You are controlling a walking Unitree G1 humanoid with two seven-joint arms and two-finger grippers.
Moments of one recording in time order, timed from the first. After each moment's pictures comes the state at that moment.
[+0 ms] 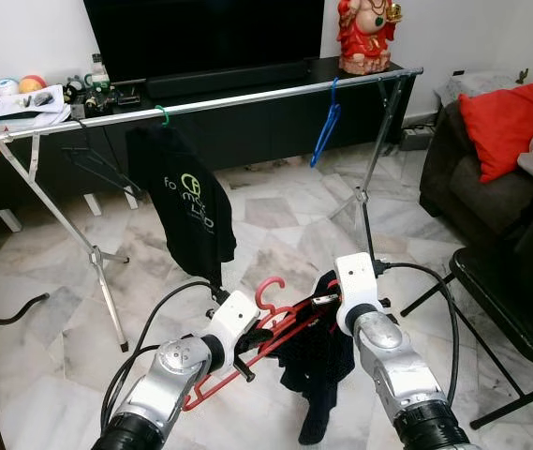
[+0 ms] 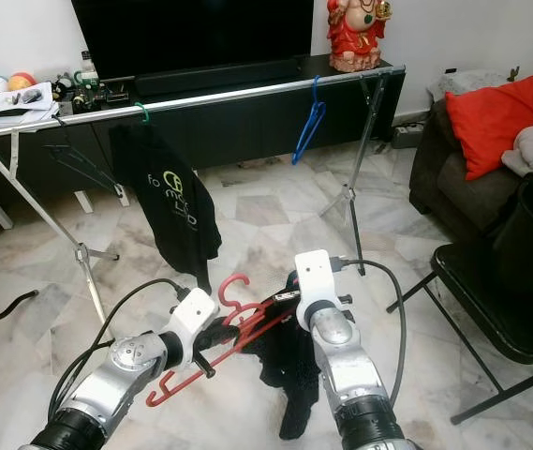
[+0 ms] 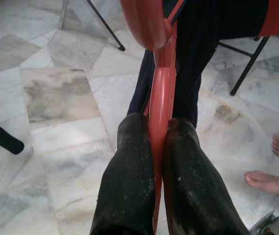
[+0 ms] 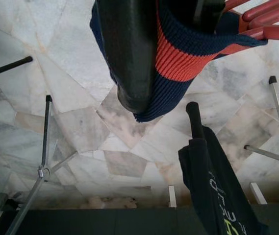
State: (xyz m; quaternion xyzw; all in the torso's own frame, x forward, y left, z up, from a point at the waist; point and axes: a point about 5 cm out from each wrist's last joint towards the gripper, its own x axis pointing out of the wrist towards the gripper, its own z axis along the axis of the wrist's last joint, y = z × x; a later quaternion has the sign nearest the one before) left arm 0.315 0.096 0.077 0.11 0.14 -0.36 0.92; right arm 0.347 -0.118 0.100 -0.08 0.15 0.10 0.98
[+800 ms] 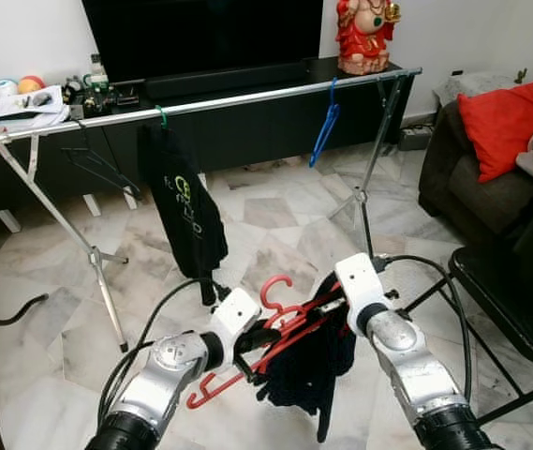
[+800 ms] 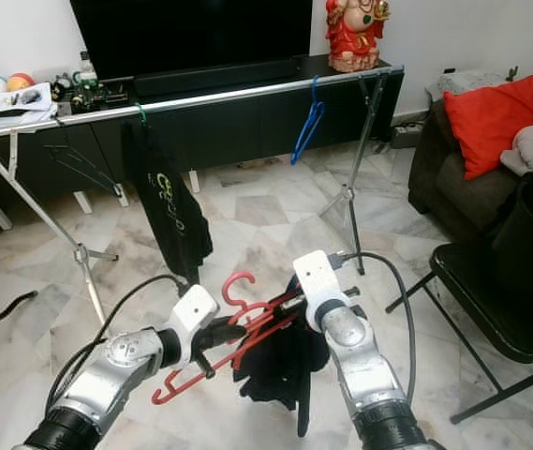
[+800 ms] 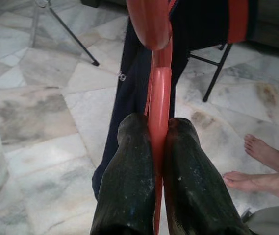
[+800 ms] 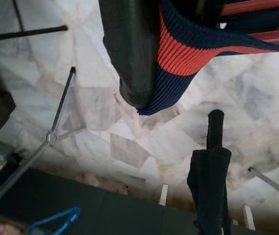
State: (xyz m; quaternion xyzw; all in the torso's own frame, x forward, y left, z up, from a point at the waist) left arm 0.310 0.095 0.087 0.10 0.12 -0.43 0.89; right arm 0.345 -0.137 0.108 -0.21 0.13 0.15 0.96
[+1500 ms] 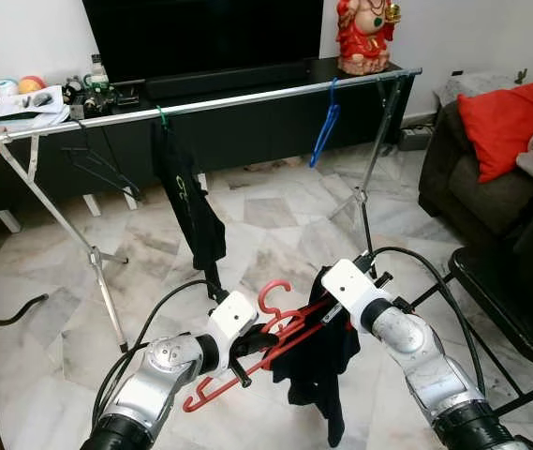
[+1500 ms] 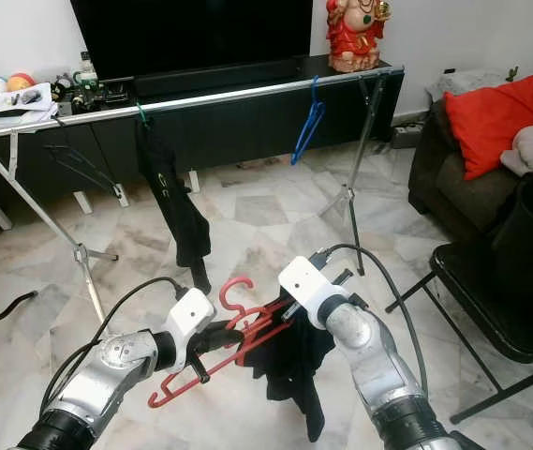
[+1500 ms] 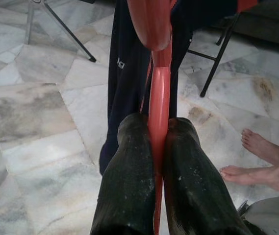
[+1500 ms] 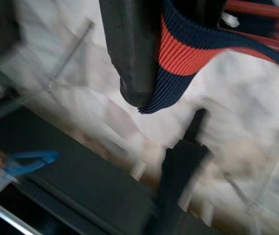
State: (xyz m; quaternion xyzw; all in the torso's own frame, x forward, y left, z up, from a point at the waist) left arm 0.308 0.100 0.084 0.11 0.13 -0.43 0.89; right arm 0.342 -0.133 0.119 -0.30 0.05 0.27 0.91
